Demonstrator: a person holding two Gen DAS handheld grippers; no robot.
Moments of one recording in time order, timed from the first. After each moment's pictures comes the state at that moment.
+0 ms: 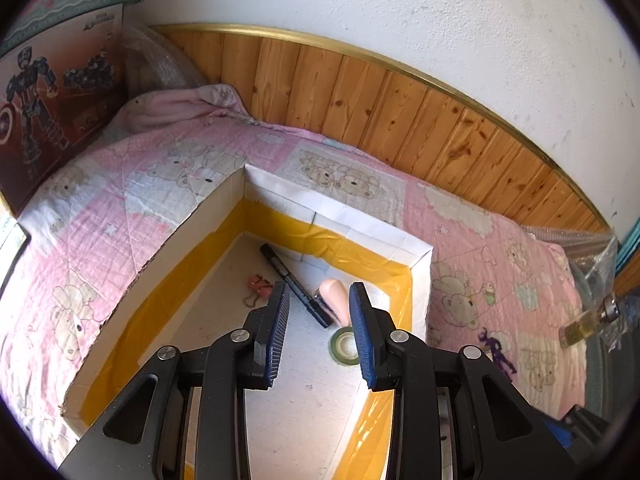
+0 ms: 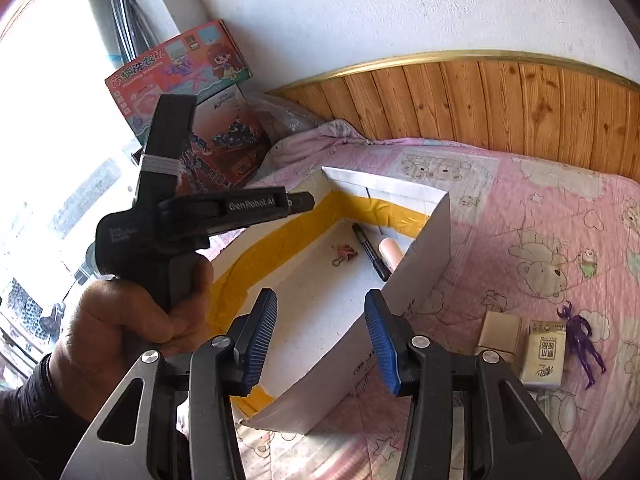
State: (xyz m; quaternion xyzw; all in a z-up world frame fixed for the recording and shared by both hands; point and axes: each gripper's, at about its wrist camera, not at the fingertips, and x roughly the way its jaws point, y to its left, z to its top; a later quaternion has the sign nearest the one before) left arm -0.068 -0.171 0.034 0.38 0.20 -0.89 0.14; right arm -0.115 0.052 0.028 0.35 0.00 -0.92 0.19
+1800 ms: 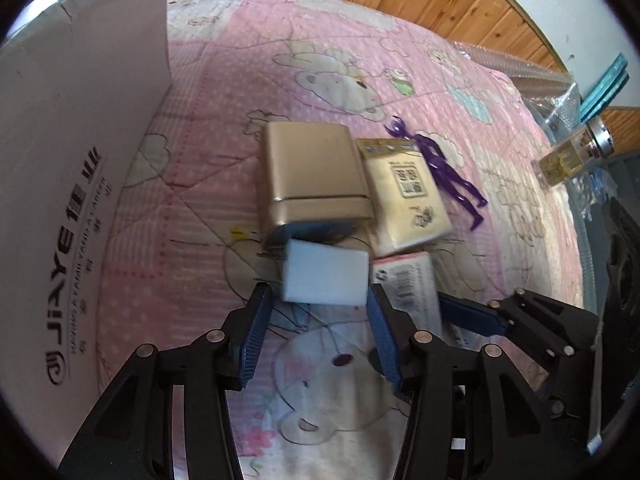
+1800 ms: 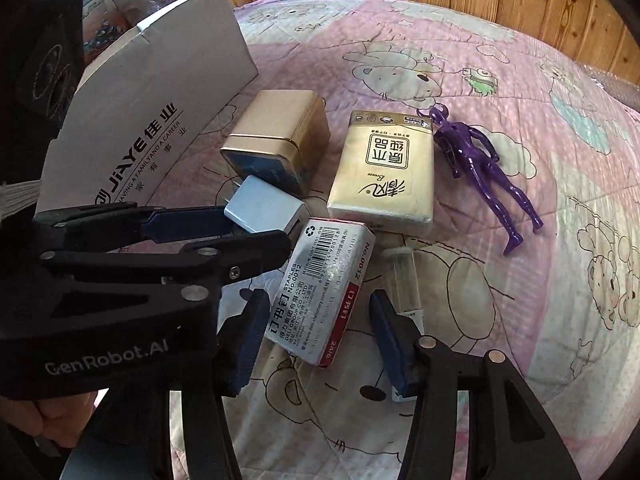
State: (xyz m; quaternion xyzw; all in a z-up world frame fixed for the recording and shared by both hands) left arm -0.111 0.012 -0.112 0.55 0.15 -0.82 -0.04; right arm -0.118 0.202 -0.105 0.54 0.04 -0.84 0.02
